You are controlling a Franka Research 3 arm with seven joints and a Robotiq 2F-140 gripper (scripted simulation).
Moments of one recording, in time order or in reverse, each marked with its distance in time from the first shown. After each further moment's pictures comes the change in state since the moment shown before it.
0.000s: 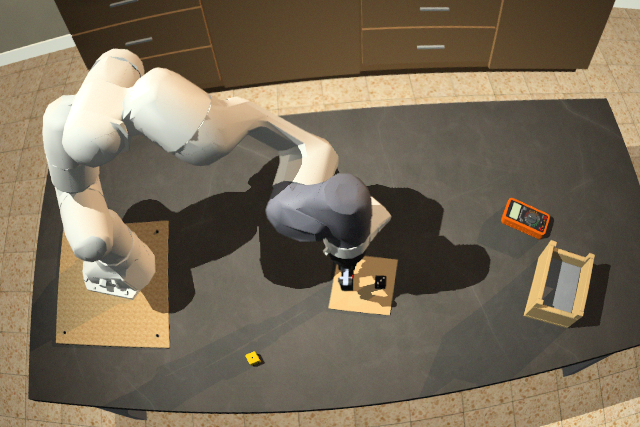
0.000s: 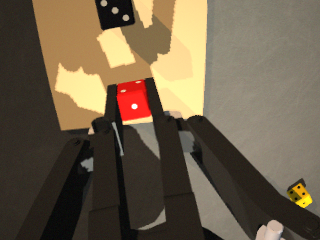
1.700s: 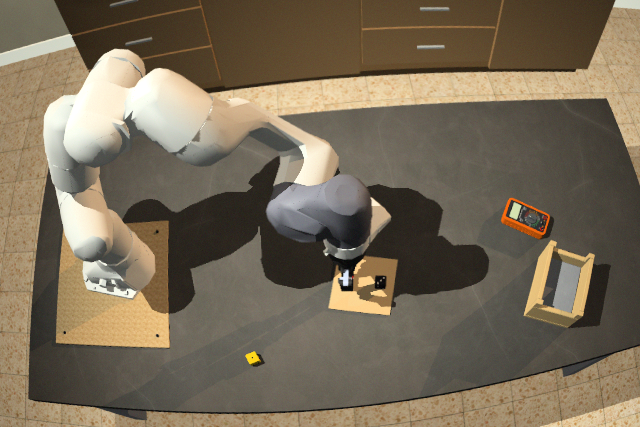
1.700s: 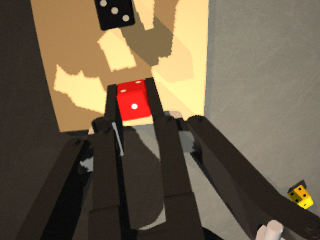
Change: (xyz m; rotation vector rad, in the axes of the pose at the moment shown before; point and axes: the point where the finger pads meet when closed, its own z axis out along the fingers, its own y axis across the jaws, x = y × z) arm 0.000 0.000 0.004 -0.001 -0.001 -0.002
